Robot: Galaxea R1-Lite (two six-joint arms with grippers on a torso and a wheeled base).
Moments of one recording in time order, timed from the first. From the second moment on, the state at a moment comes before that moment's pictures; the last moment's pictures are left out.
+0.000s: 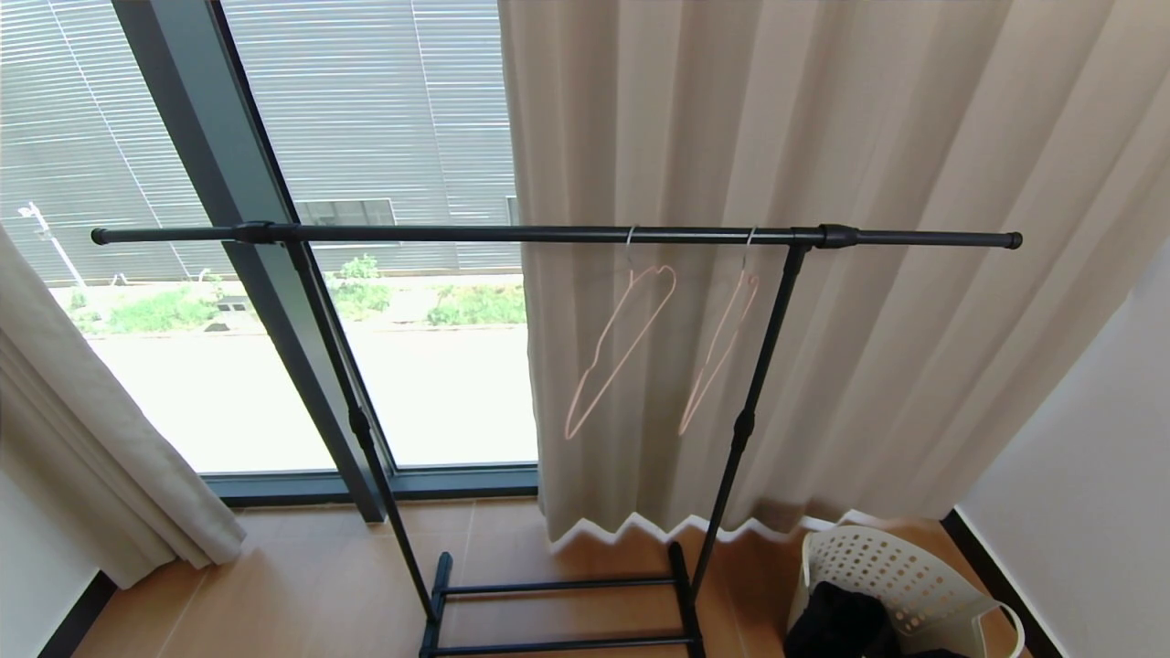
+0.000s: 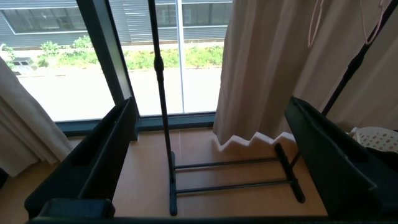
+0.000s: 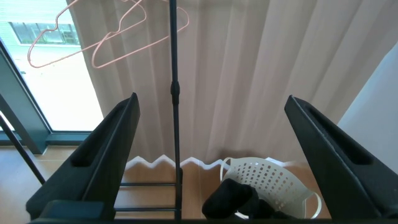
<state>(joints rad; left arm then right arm) 0.00 0.01 -0.01 0.02 -0.04 0.03 -0.01 0.00 0.00 -0.06 -0.01 0.01</state>
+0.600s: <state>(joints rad) 0.00 0.01 -0.01 0.02 -0.06 0.03 -0.01 0.00 0.00 -0.06 -0.01 0.01</state>
